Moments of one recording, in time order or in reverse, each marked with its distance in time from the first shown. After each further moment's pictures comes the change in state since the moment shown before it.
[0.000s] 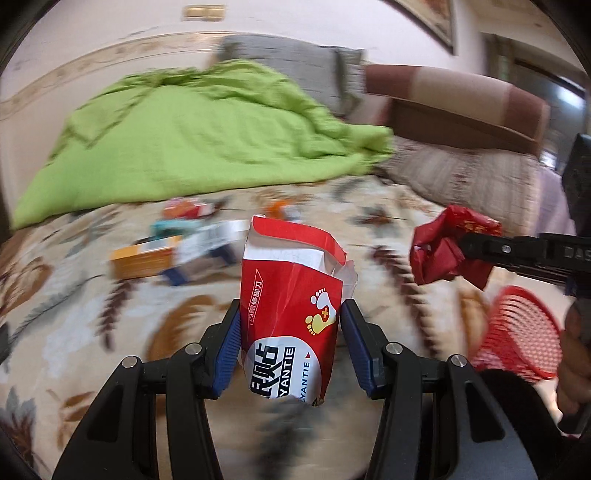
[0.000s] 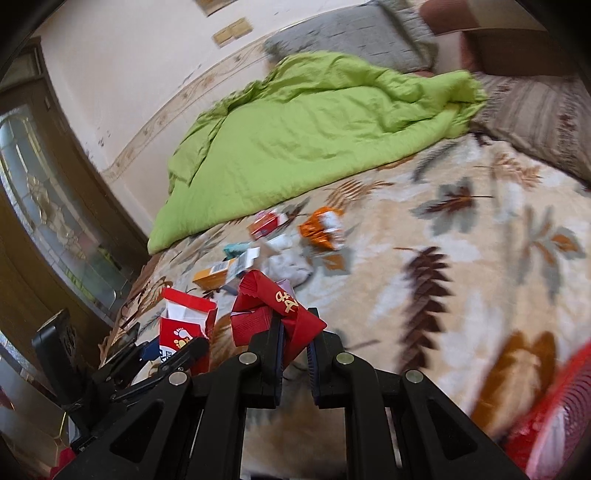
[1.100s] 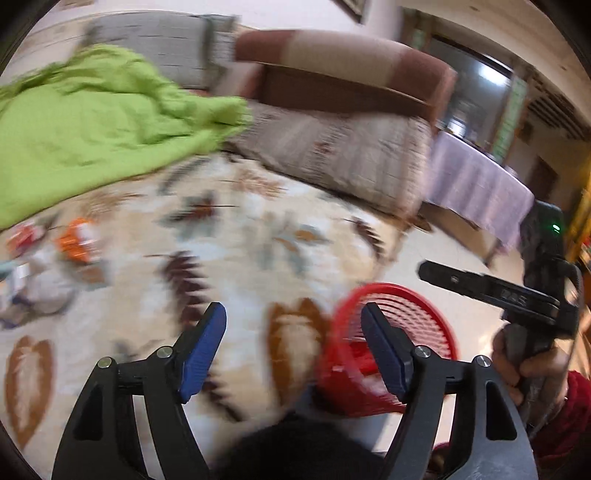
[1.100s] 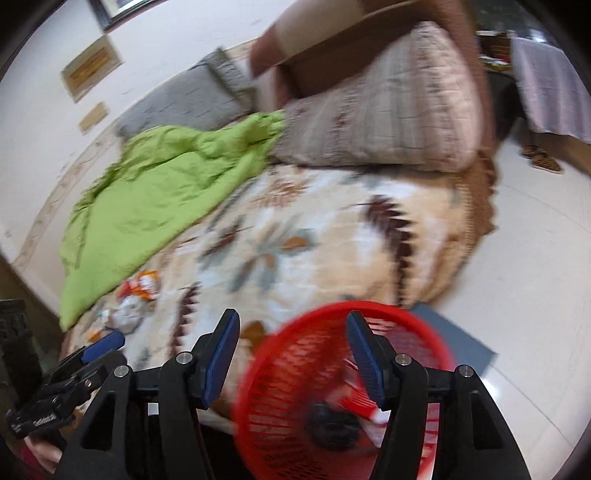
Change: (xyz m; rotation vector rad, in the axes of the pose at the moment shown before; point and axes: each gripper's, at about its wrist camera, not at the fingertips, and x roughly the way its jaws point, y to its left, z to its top) left arm 0.039 -0.140 0.044 0.070 0.134 -0.342; right arm -0.175 -0.175 -0.024 0.257 -0.137 -0.368
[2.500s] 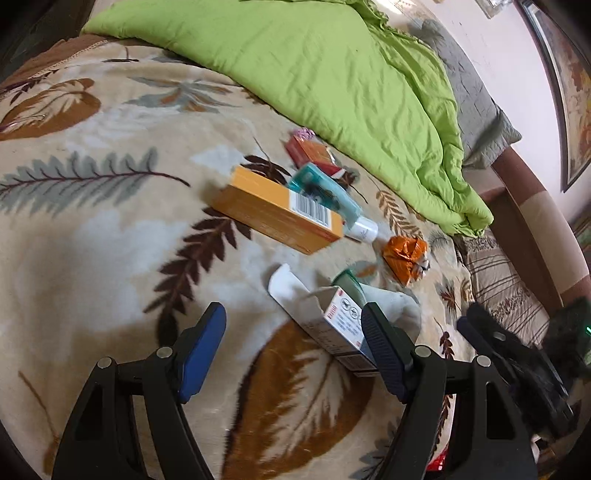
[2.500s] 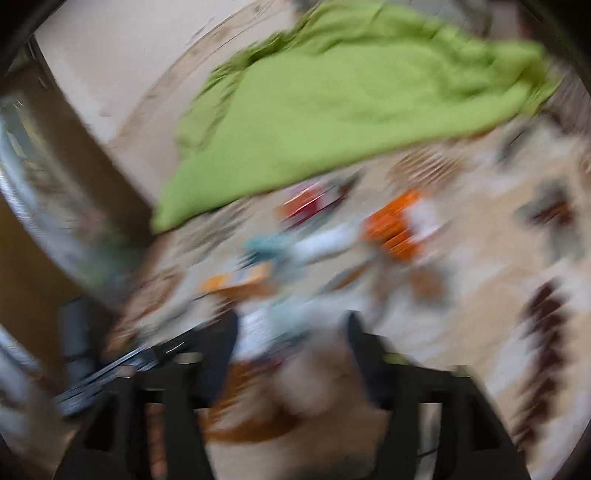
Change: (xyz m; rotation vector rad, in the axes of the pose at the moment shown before) left arm -0.079 0.327 -0.077 -0.785 -0.079 0.310; right arm 0.223 0.332 -0.043 -0.344 0.264 0.382
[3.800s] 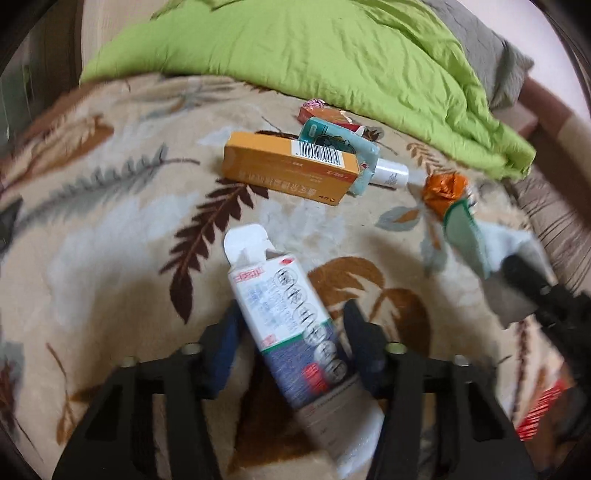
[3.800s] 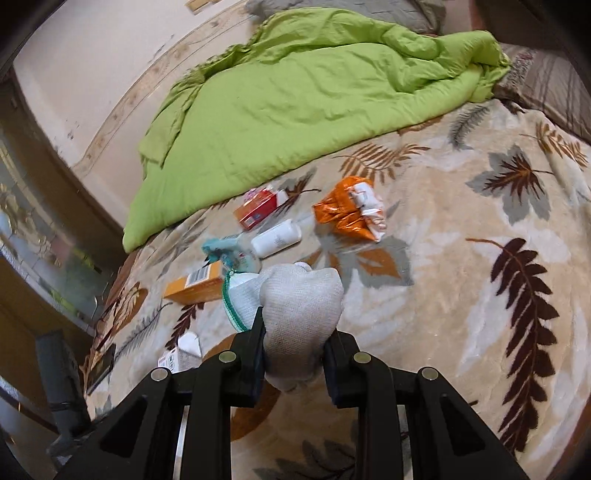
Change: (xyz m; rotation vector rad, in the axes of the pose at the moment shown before) left arm 0.011 -0.028 -0.038 0.222 0.013 0.302; right arm 0.000 -0.013 -0.027 0.108 -0.034 -0.050
